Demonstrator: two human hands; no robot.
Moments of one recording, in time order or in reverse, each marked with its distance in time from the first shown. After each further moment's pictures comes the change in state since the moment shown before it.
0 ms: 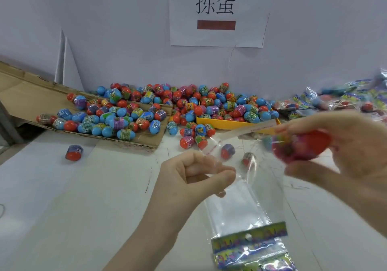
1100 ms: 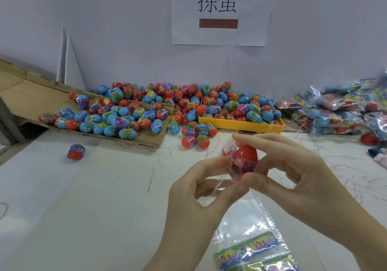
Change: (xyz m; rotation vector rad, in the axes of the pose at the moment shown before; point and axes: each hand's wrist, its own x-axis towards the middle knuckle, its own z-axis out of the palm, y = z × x) left_hand -0.010 -0.022 0.015 0.154 0.096 0.169; right_hand 0.001 0.018 0.025 0.041 -0.141 0.160
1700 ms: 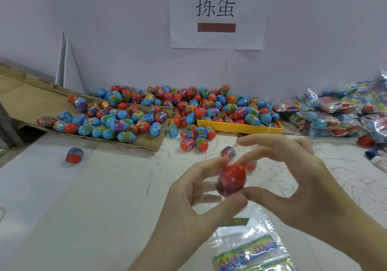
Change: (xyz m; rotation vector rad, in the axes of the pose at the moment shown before) left_hand 0.003 0.000 -0.014 -0.046 -0.198 -0.050; right_hand 0.000 0.001 -0.004 -0.464 0.012 -0.175
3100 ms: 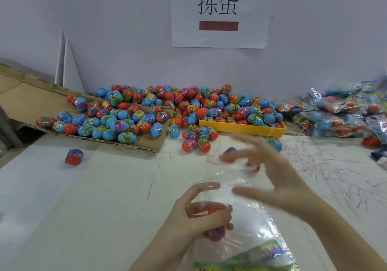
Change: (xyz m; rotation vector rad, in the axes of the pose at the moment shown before) left_hand 0.002 -0.053 -0.015 -0.299 -0.065 -0.387; right_hand 0.000 0.042 0.037 0.518 -0.175 0.272
